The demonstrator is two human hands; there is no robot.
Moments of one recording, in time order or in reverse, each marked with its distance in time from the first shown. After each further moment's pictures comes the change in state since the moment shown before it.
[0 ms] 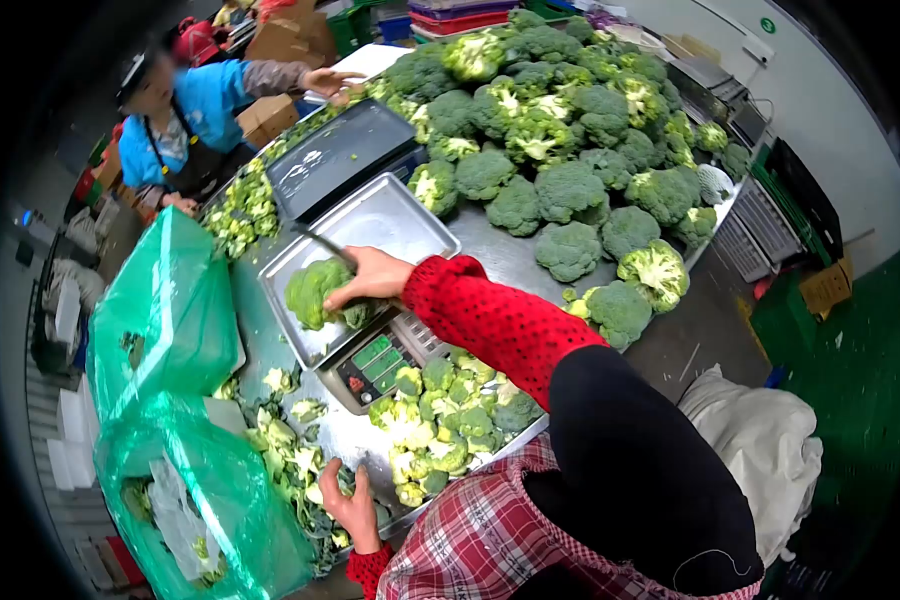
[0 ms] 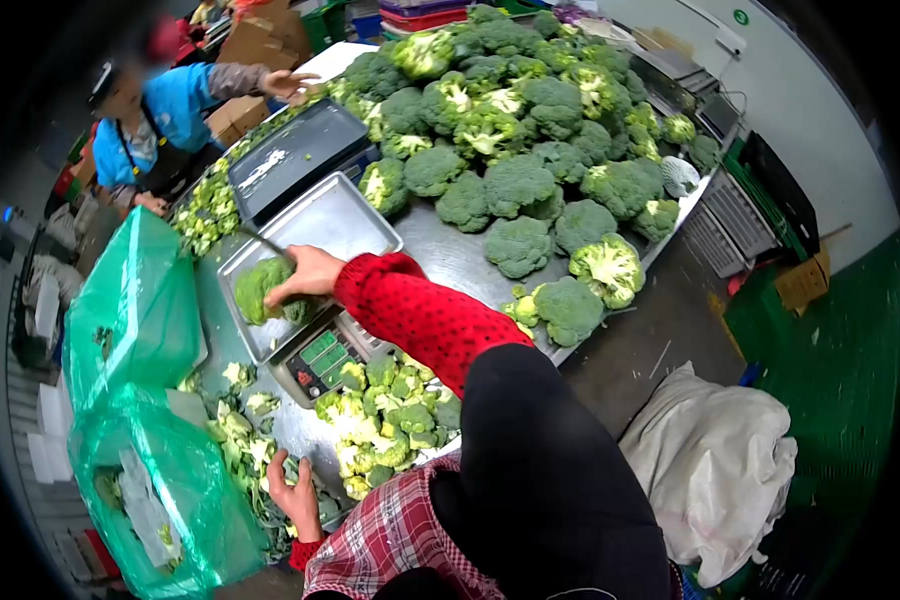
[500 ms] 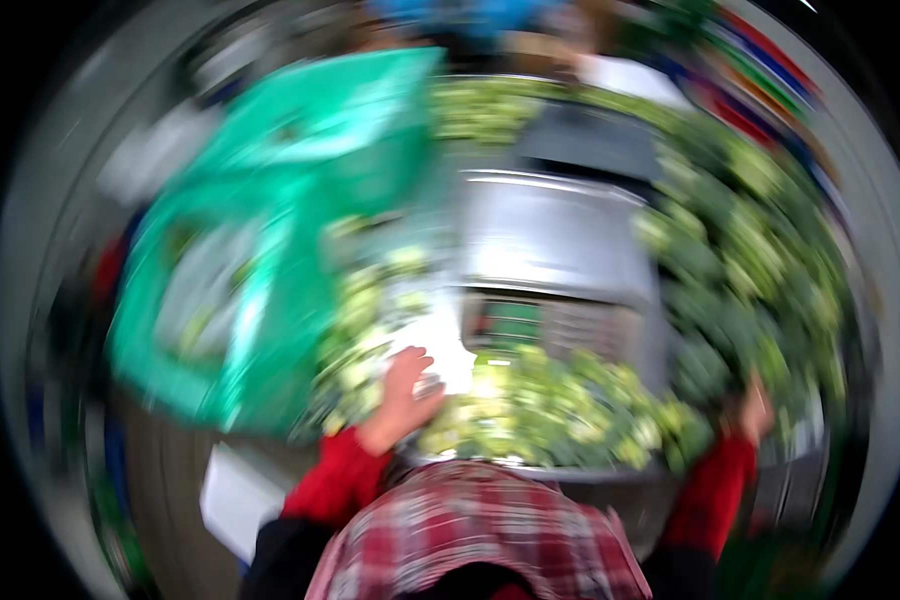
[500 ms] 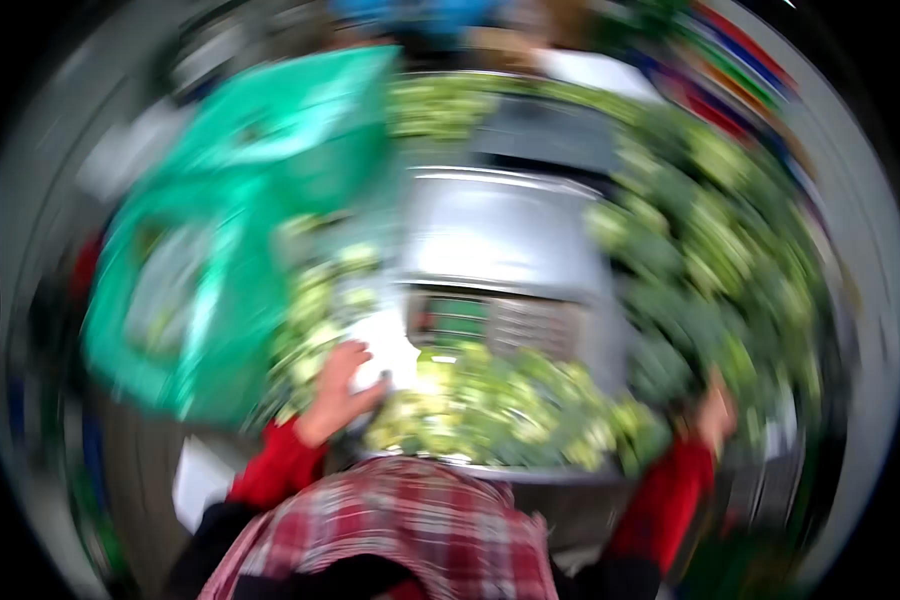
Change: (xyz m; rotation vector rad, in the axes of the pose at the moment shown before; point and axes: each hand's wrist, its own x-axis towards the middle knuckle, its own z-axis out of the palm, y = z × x) left_hand 0.028 -0.005 0.004 0.099 0.094 0.430; right_hand -0.250 0.001 -0.214 0.258 1.264 0.444
